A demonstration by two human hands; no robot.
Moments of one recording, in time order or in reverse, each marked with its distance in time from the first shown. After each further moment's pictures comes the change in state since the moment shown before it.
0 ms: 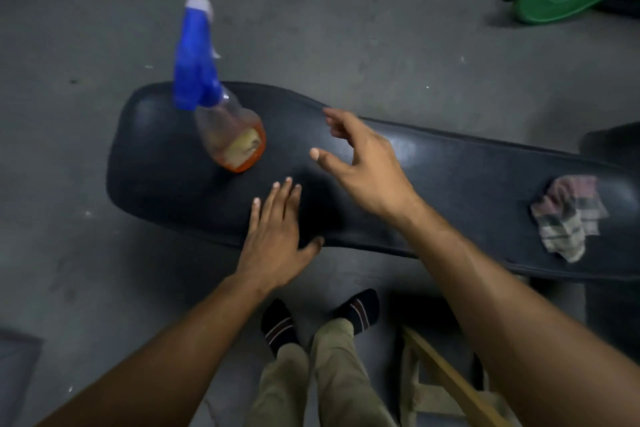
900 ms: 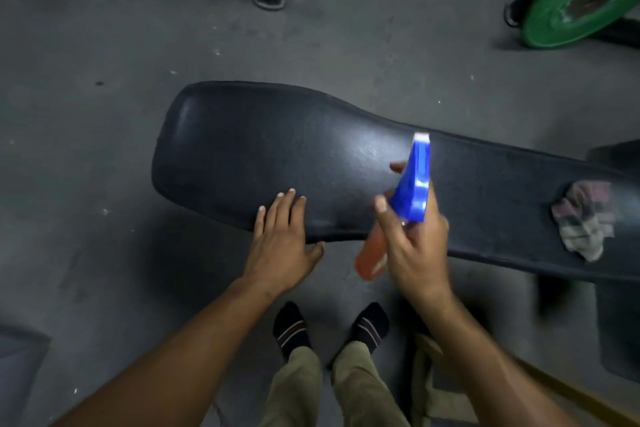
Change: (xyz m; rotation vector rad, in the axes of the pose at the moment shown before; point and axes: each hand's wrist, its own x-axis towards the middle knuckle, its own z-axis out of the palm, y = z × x) left_hand -0.039 -0.046 -0.005 -0.024 0.063 -0.031; right_hand -0.113 -0.025 0.054 0.203 0.448 -0.027
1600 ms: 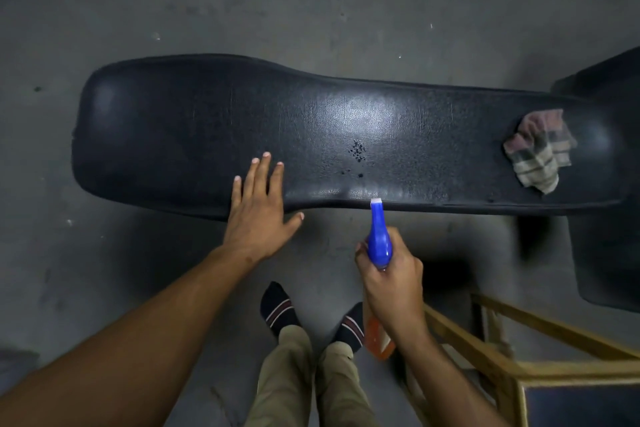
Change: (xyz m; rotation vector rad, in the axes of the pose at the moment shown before) left_hand 0.023 0.049 0.037 0.174 -0.038 0.071; right_hand -0.098 0.091 -0.050 -0.161 0.051 0.457
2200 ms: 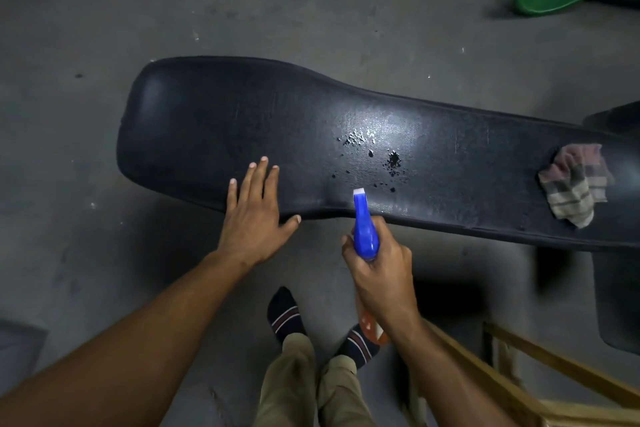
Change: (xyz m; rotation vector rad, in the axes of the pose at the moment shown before) left_hand -0.014 -0.050 -0.011 -0.009 0.045 -0.102; right_hand 0.009 -0.047 0.036 -0.007 -0.175 -0.155
